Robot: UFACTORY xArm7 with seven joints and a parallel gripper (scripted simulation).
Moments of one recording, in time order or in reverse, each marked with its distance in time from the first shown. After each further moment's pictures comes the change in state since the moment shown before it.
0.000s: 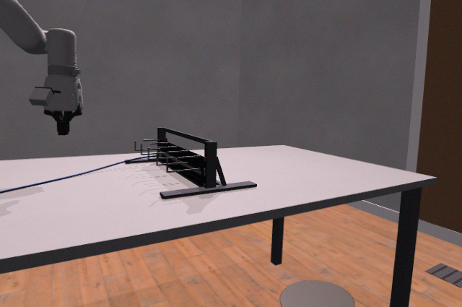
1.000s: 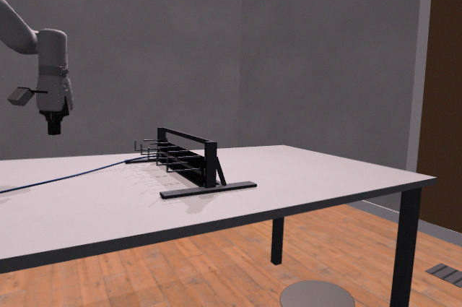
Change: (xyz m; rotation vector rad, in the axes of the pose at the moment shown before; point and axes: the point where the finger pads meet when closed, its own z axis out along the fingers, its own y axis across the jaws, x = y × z) arm -0.009 0.031 0.001 -0.010 -0.012 0.373
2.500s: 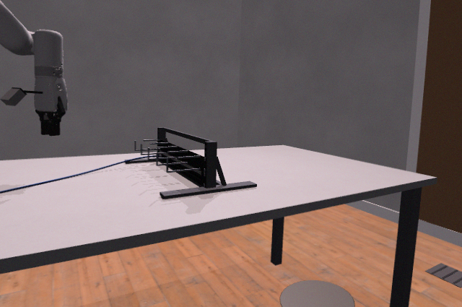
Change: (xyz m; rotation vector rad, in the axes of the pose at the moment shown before) arm 0.003 0.013 0.002 0.014 0.009 0.159
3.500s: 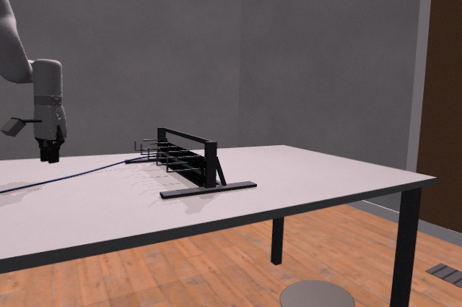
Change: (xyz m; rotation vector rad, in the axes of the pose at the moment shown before) arm 0.002 0.004 0.084 -0.007 -0.001 -0.001
